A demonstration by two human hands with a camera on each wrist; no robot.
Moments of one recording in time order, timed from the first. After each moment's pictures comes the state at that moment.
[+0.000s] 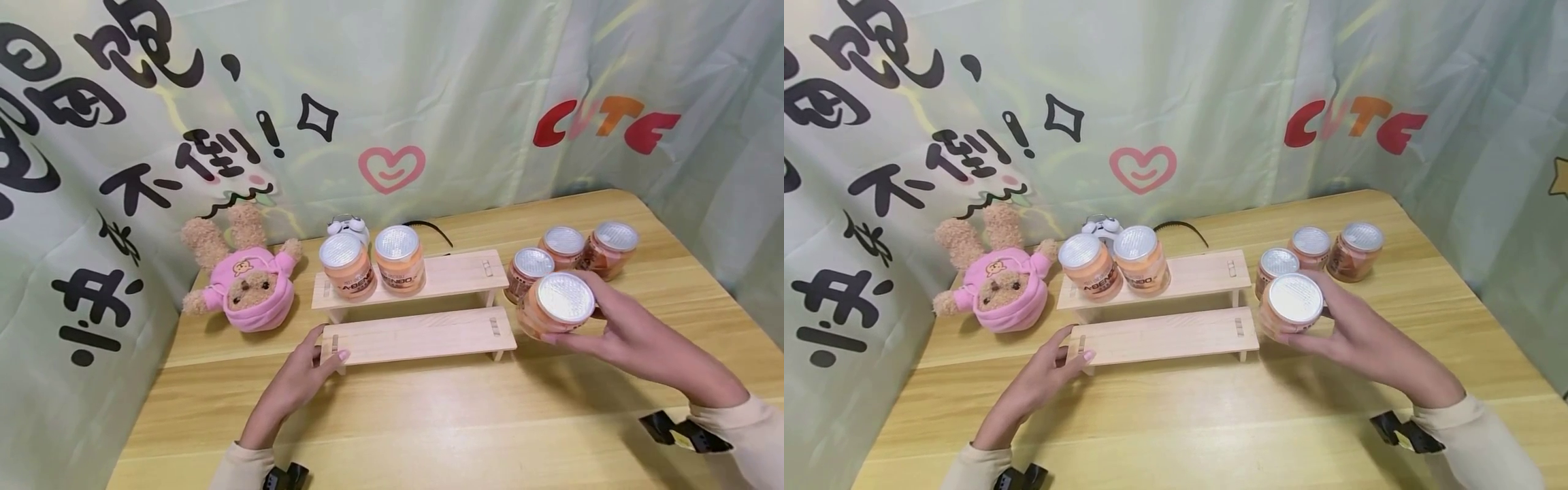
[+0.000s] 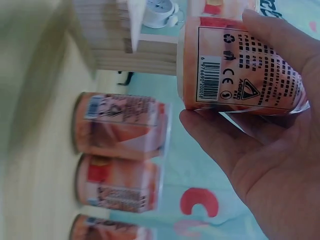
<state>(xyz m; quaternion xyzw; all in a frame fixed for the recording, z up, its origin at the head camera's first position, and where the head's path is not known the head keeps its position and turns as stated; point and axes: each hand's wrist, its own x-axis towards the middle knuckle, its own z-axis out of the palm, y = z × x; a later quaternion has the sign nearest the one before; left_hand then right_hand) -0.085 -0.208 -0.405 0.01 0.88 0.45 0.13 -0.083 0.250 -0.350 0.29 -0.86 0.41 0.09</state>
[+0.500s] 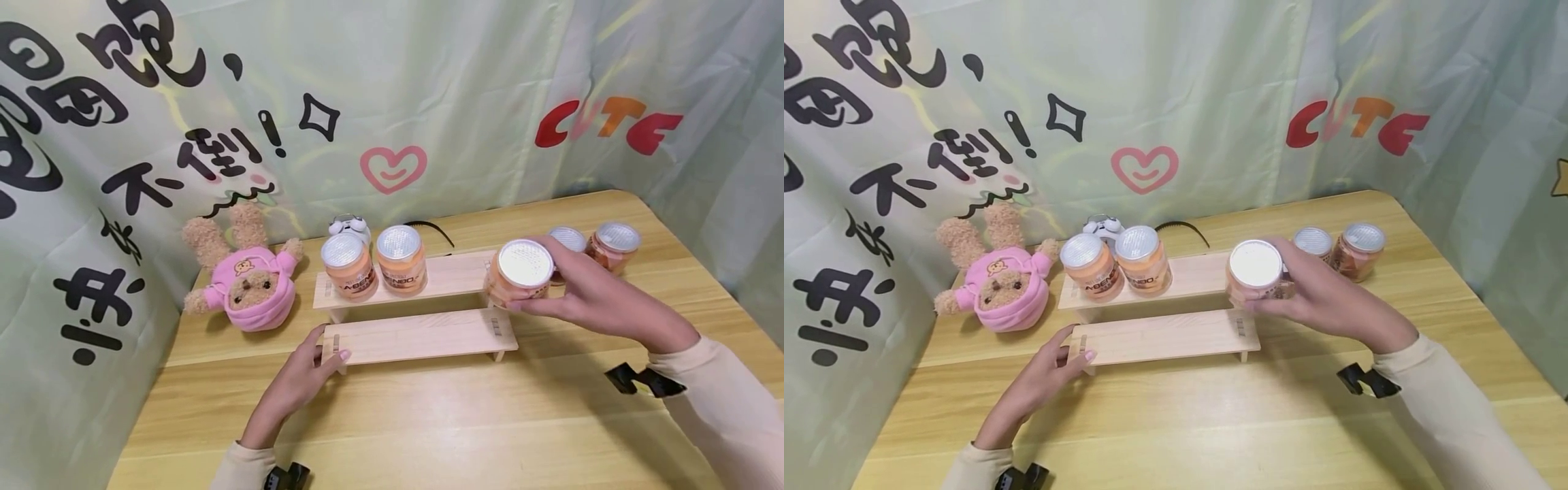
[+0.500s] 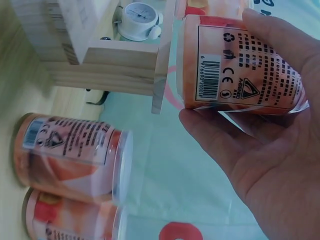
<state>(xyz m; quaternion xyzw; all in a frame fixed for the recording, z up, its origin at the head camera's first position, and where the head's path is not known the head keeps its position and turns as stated) -0.084 -0.209 -0.406 0.01 0.89 0.44 0.13 -0.123 0.219 -0.318 0.33 -0.86 0.38 0.07</state>
